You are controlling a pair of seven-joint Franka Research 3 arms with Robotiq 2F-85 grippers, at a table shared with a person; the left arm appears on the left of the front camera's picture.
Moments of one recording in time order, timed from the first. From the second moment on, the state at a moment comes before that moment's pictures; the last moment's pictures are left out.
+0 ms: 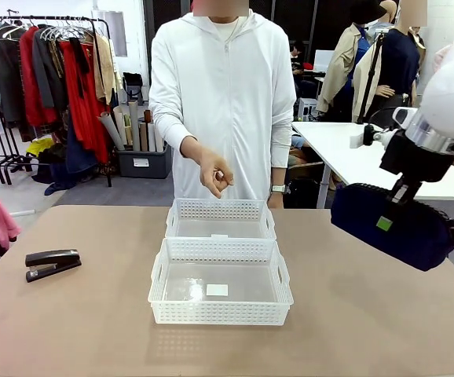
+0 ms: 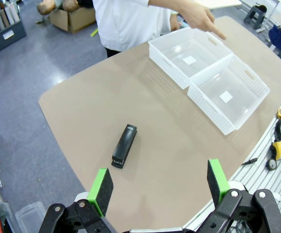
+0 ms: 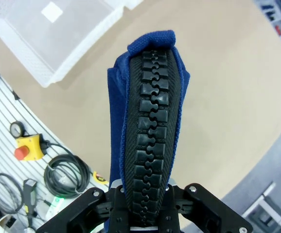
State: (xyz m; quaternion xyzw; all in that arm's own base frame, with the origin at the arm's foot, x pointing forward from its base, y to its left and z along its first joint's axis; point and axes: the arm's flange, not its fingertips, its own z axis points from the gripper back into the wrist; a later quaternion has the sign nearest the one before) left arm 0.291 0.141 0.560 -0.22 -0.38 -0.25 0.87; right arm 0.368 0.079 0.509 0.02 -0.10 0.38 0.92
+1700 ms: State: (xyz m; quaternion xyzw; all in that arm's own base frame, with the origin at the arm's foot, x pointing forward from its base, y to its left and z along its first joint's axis) left arm 0.291 0.142 0.560 -0.22 -0.38 -0.25 0.87; right arm 0.371 0.182 0.456 0.03 -0.06 0.63 0.77
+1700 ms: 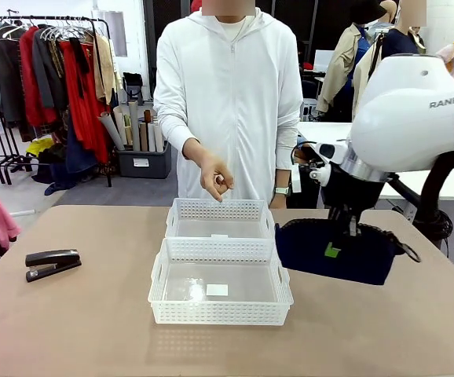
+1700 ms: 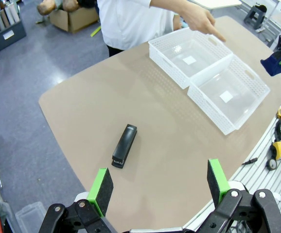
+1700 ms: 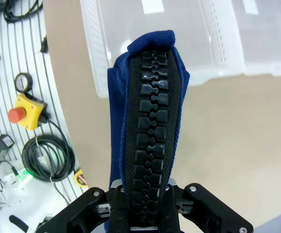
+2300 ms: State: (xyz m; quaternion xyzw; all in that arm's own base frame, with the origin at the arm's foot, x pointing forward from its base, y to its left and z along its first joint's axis) left arm 0.291 0.142 0.560 -0.22 -0.38 -0.25 0.87; right arm 0.381 0.223 0.449 0.03 -0.06 0.67 0.74
